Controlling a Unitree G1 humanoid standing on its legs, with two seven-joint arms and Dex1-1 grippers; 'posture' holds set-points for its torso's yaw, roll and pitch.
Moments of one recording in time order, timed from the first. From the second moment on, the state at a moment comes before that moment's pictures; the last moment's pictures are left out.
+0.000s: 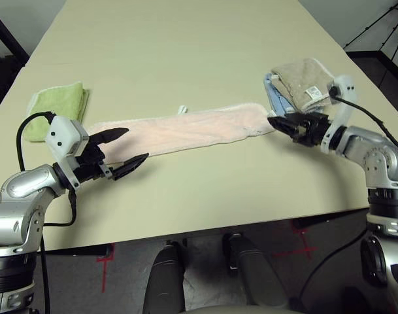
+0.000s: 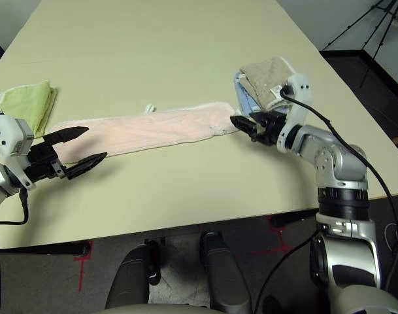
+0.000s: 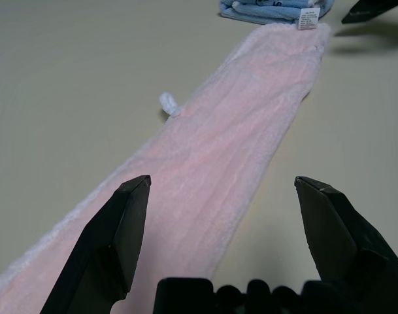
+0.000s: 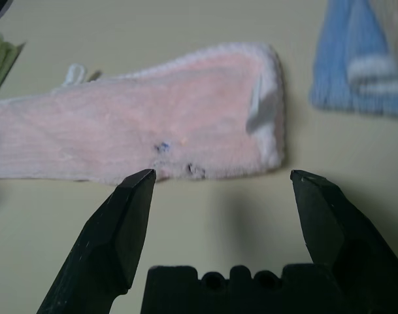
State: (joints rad) left arm -0.13 0.78 0.30 -0.14 -0.45 0.25 -0.95; right arm -0.55 -0.40 -0.31 0.02 0.53 1.12 0.55
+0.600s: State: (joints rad) left arm -0.13 0.80 0.29 -0.14 -0.43 0.24 -0.95; right arm -0.69 -0.20 -0.45 0.10 0.56 1.22 0.17
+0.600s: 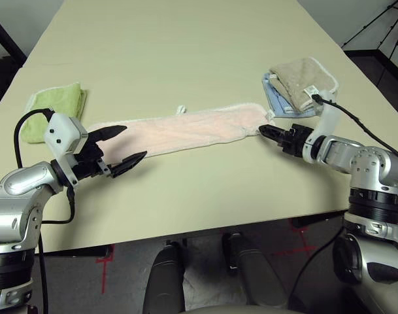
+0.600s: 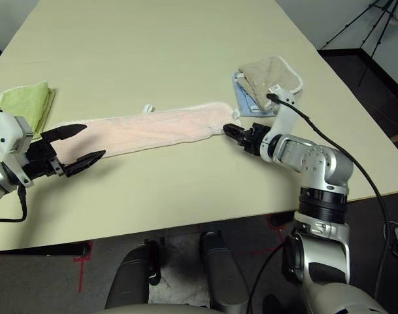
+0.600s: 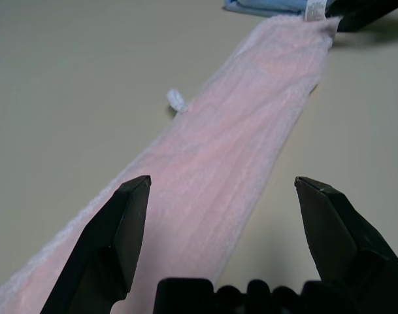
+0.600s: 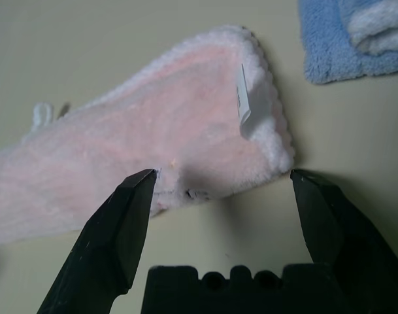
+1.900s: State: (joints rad) left arm -0.10 0.84 0.29 -0.14 -0.42 0.23 -0.95; right arm -0.83 -0.20 -0.41 0.35 0.53 1.18 0.13
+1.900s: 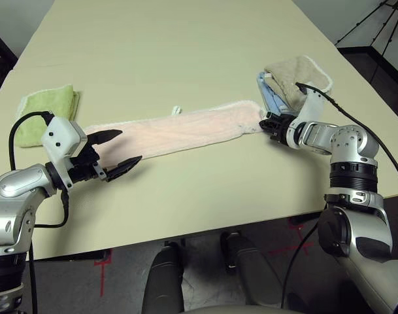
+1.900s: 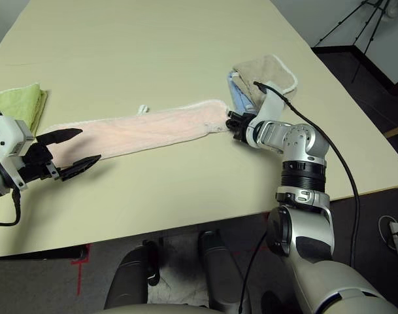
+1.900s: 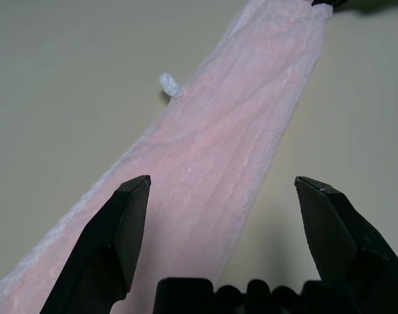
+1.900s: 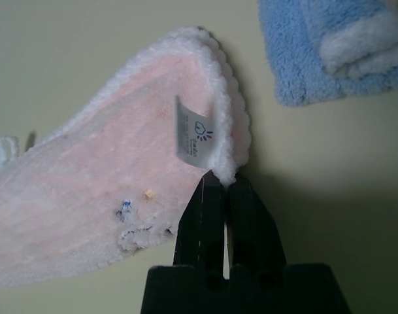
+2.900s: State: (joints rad) left arm -0.10 0.84 0.29 -0.13 -0.40 0.23 -0.93; right arm -0.83 -0.14 -0.46 0.20 0.83 1.13 0.25
